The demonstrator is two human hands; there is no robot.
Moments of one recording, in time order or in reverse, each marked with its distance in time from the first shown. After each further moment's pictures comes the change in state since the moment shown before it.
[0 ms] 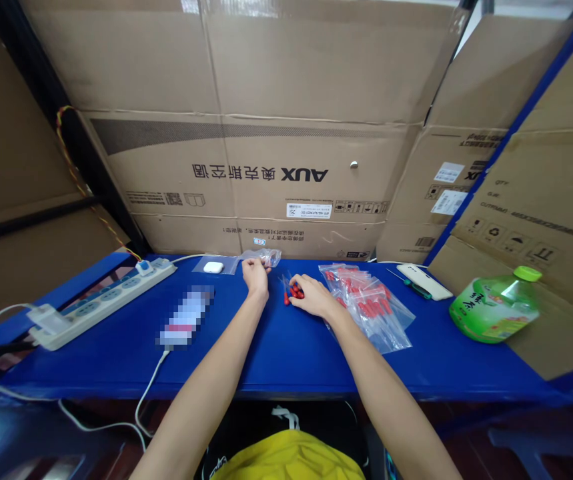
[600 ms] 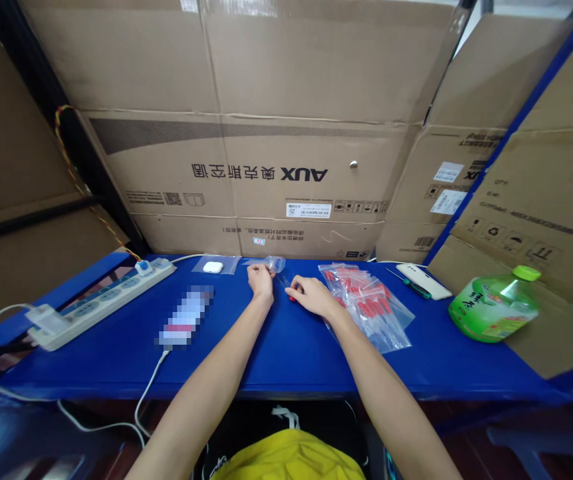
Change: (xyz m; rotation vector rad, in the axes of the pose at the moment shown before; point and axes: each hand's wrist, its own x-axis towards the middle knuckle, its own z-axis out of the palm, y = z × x) left_hand -0.012 -0.016 0.001 0.014 0.025 -0.084; right_hand 0.002 -0.002 -0.001 0.130 -0.005 0.041
